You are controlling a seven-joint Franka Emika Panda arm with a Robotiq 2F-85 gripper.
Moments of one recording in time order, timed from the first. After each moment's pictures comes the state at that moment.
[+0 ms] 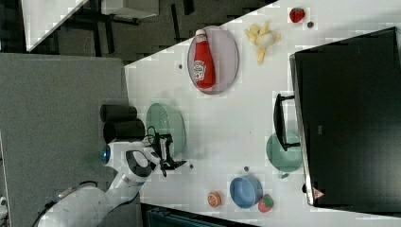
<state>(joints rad) 0.07 0.54 0.50 -2.28 -0.26 1.13 1.39</state>
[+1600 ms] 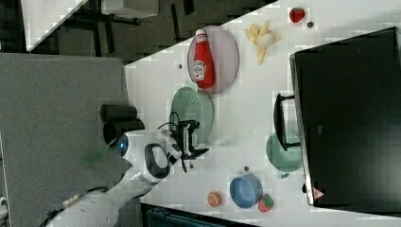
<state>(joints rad) -0.12 0.40 0.38 -2.41 -0.25 1.15 1.31</state>
